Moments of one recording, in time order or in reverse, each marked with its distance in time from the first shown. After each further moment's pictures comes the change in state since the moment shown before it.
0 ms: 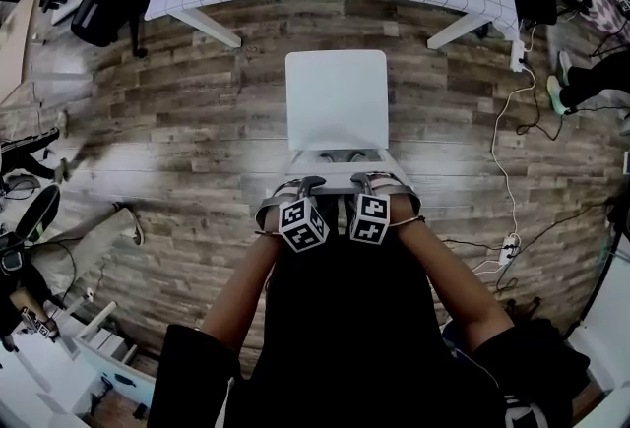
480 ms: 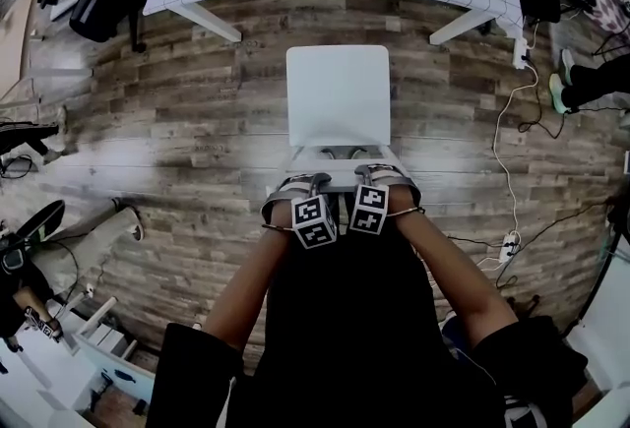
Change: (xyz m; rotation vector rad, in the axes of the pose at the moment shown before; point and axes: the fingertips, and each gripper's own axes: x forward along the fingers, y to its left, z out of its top) left arm 0.022 -0.003 -0.006 0.129 0.116 0.000; right arm 0.025 -0.009 -0.017 -0.014 0.077 0.020
